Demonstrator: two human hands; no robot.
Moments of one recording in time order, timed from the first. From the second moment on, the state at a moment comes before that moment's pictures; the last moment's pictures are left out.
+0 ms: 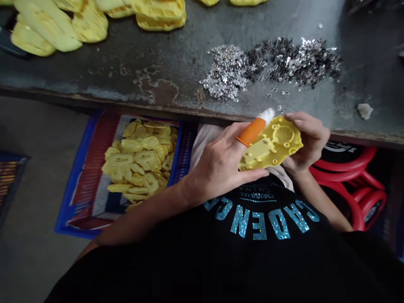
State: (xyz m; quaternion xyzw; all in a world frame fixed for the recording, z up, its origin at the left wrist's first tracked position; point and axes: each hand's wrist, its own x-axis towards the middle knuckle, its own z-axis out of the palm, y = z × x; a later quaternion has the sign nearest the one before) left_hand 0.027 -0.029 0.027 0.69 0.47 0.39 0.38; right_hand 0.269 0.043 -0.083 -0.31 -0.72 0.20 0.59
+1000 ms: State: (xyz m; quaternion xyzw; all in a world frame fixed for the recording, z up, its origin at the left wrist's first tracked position) left_hand 0.015 -0.030 0.017 0.69 0.52 0.41 0.29; right_hand 0.246 0.019 -0.056 -0.38 -0.73 0.28 0.50
